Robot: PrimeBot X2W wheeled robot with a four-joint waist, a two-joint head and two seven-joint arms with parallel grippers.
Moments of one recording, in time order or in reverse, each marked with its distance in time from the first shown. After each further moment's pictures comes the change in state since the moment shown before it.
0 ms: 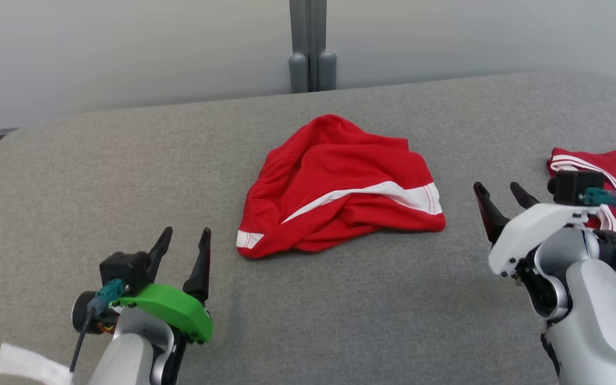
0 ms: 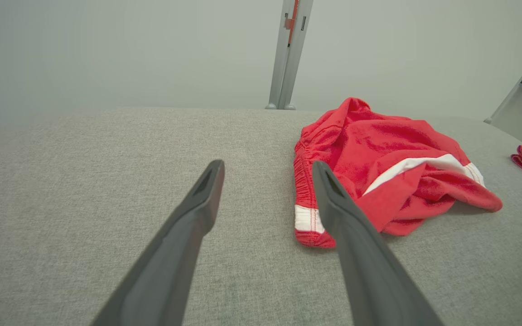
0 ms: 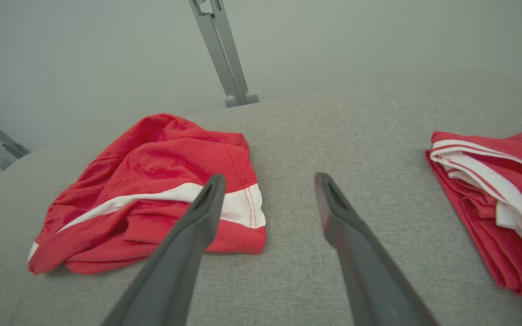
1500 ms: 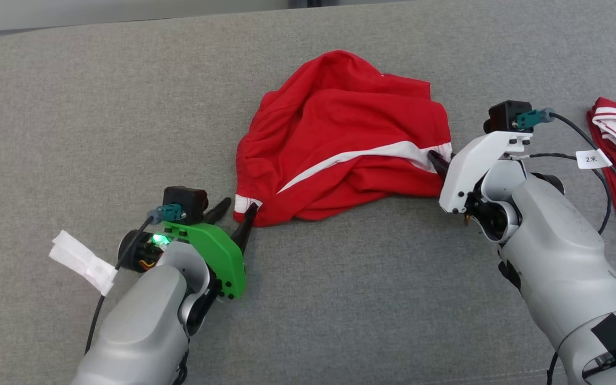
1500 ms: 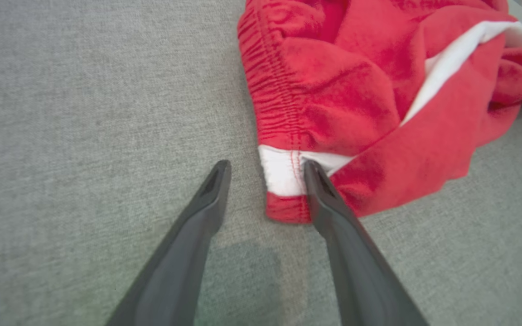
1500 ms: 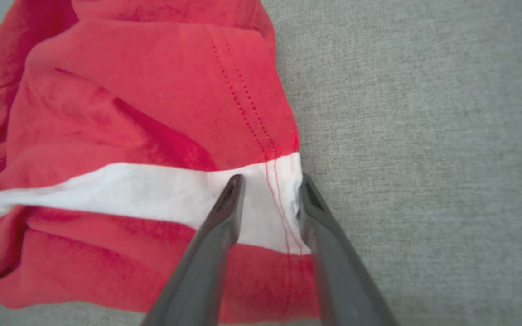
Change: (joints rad) left arm -0.396 0.061 -0.481 0.354 -0.344 0.000 0.127; right arm -0.501 0.004 0.298 0.642 0.271 0.000 0.039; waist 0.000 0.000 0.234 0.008
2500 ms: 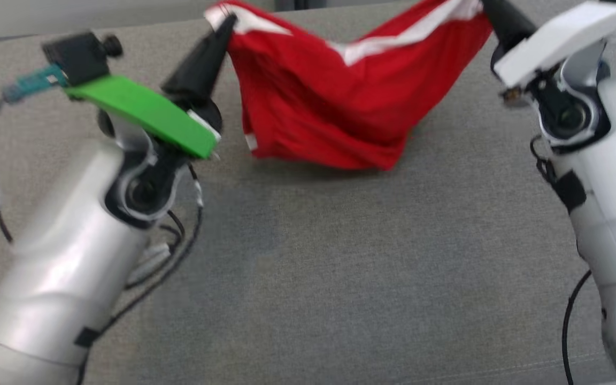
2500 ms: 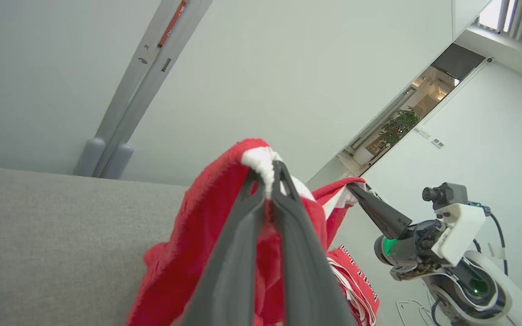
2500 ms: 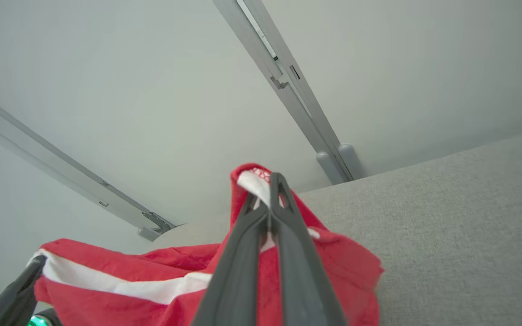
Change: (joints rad) left arm -0.211 0.123 0.052 -0.470 -0.594 0.000 -0.017; right arm -0.086 -0.106 -0.078 -0.450 0.335 0.000 -0.054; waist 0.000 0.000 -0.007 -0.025
